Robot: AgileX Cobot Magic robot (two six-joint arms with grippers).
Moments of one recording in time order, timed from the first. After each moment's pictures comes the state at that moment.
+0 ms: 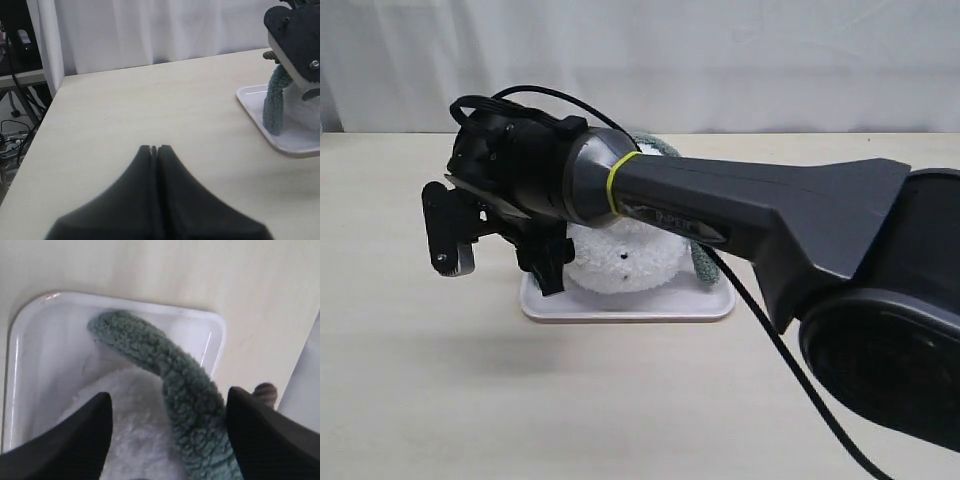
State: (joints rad) left arm -0.07 0.00 0.00 -0.01 0.33 0.14; right arm 0.90 2.32 -1.99 -0.55 0.98 -0.66
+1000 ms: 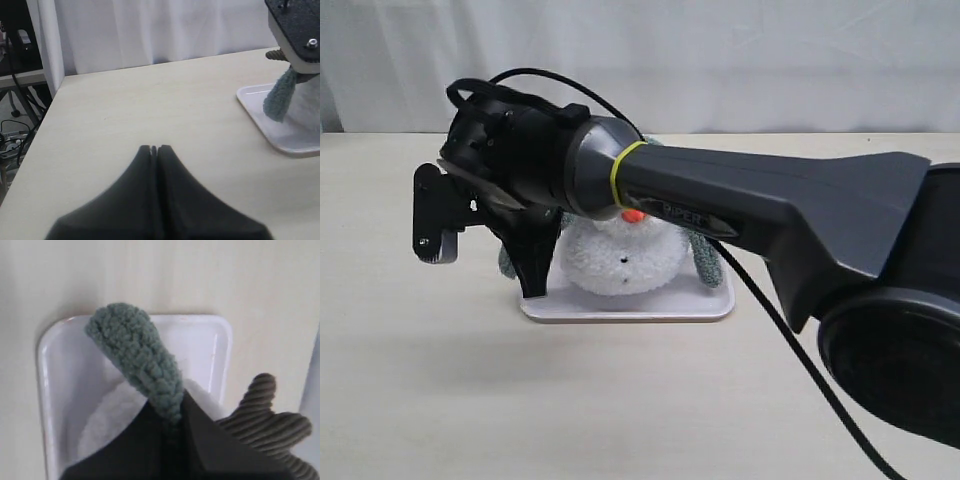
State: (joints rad) left arm -0.07 0.00 0.00 -0.01 0.33 0.14; right arm 0.91 2.29 -1.99 -0.48 1.01 -0.57
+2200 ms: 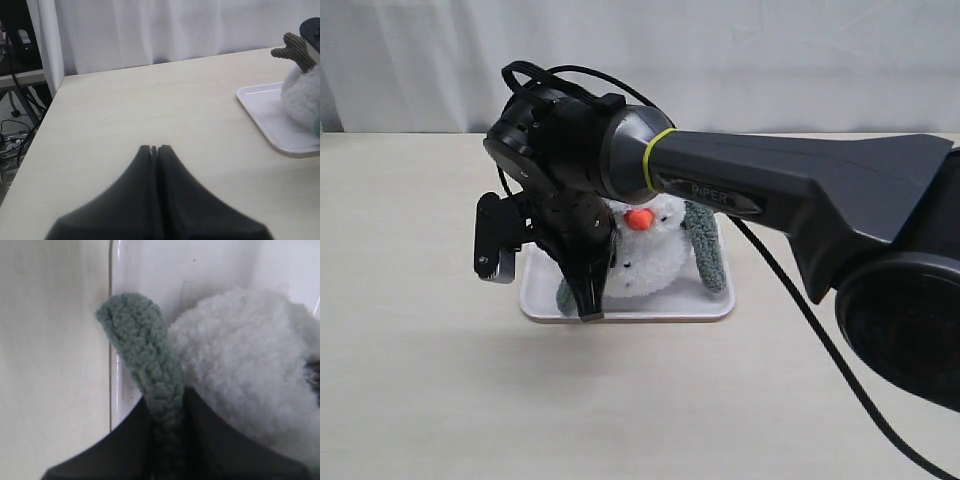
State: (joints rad) left arm -0.07 0.00 0.00 -0.01 0.33 0.14; right arm 0.84 2.27 -1.93 -0.35 1.21 -0.68
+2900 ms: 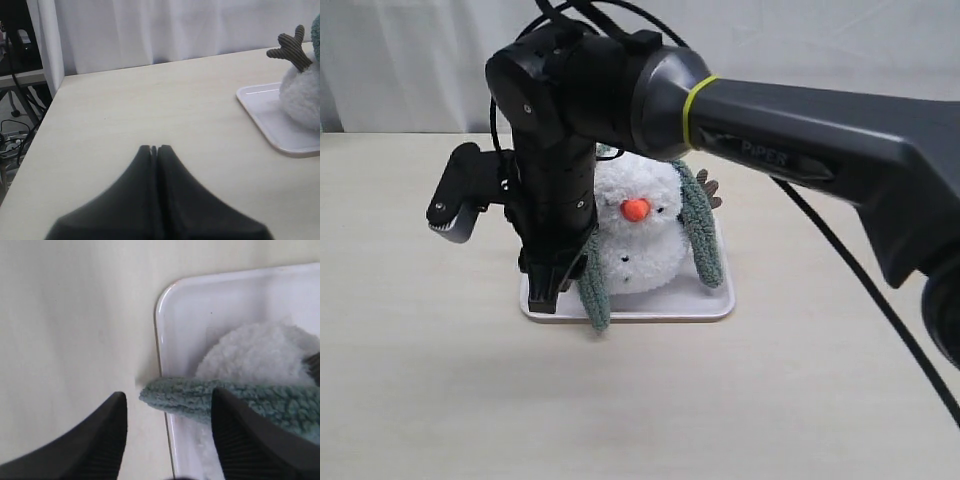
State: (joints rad) left arm -0.07 0.00 0.00 -0.01 0.33 0.14; right arm 0.84 2.16 -1.93 -0.12 1.21 -0.58
